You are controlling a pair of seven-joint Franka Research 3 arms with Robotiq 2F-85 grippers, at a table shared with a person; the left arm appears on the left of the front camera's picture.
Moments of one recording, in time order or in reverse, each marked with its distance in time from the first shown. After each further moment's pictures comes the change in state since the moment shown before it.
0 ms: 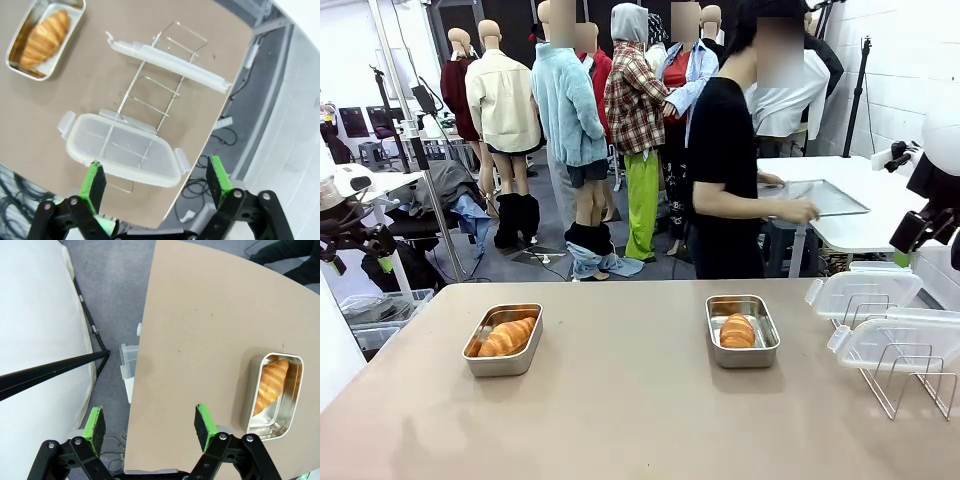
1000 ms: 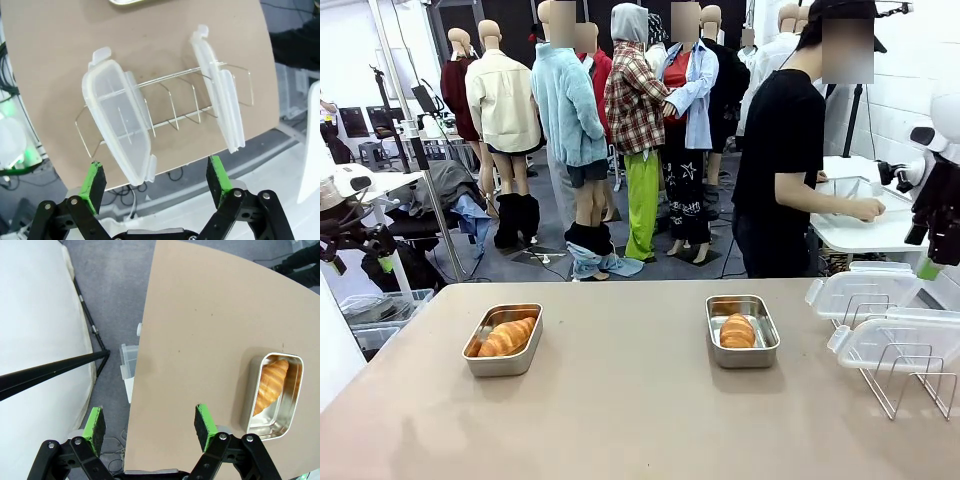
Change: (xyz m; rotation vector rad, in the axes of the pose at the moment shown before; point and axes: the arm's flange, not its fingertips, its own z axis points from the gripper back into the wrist) left arm 0.000 0.000 0.000 0.000 0.000 0.000; right arm 0.007 -0.017 -0.011 0.198 0.024 0.808
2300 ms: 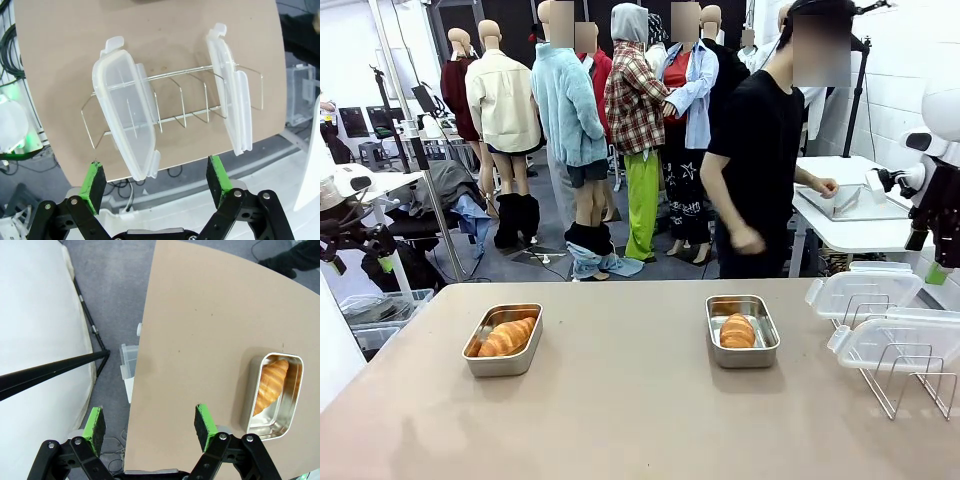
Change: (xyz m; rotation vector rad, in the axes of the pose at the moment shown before) left arm 0.000 0.000 0.000 0.000 0.000 0.000; right arm 0.000 0.000 -0.002 0.045 0.028 0.058
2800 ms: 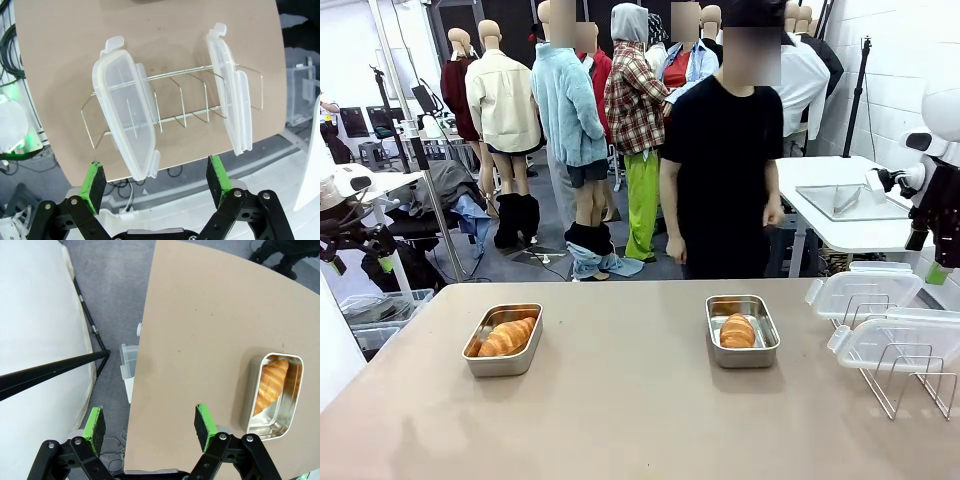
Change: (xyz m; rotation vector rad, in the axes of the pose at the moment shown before) left arm 0.000 0.000 0.000 0.000 0.000 0.000; right arm 0.000 0.000 0.000 0.000 0.000 0.000
